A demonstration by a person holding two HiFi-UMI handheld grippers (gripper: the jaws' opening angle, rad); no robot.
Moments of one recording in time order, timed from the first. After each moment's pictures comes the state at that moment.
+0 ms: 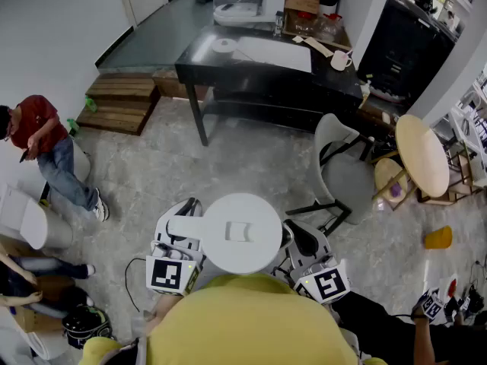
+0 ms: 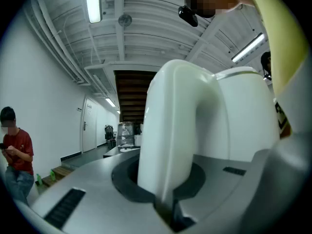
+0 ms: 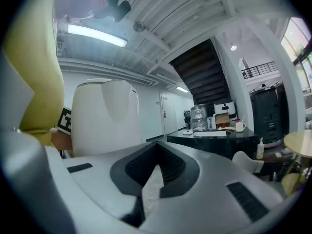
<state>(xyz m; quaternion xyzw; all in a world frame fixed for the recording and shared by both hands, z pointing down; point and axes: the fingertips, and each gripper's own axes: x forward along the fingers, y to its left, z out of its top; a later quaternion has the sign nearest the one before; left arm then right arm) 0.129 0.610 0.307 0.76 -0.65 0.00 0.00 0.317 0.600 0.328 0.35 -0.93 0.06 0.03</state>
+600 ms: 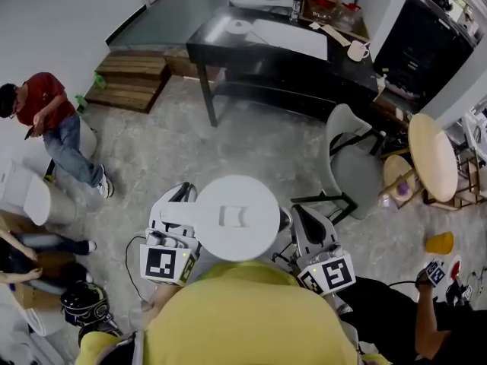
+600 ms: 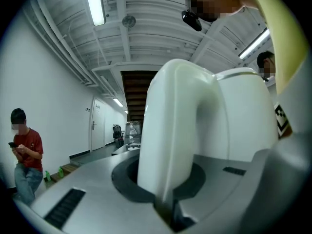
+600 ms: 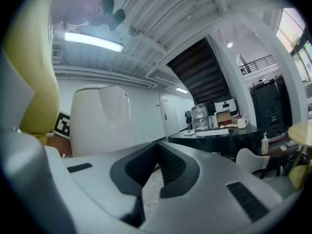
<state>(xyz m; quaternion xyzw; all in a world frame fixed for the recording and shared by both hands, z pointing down) 0.115 0.612 0.312 0.73 -0.68 0.02 0.00 0.327 0.579 0.330 0.34 -0.94 0.08 0.00</state>
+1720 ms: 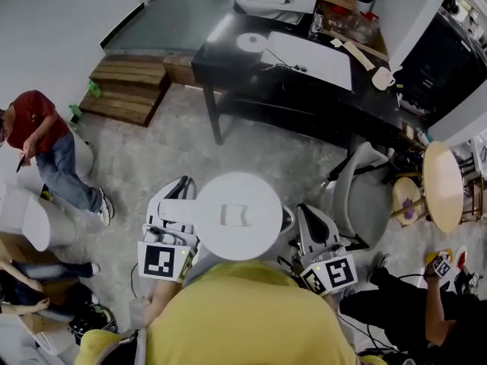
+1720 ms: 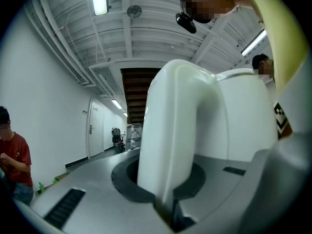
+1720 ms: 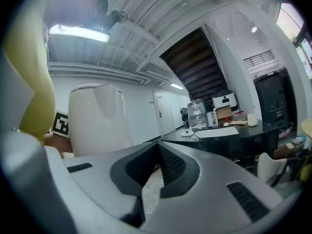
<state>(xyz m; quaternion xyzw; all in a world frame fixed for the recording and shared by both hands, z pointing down) -0.020 0.414 0.305 0.73 -0.68 0.00 -0.01 0.204 0.384 0.347 0.37 -0.92 0.10 0.02</state>
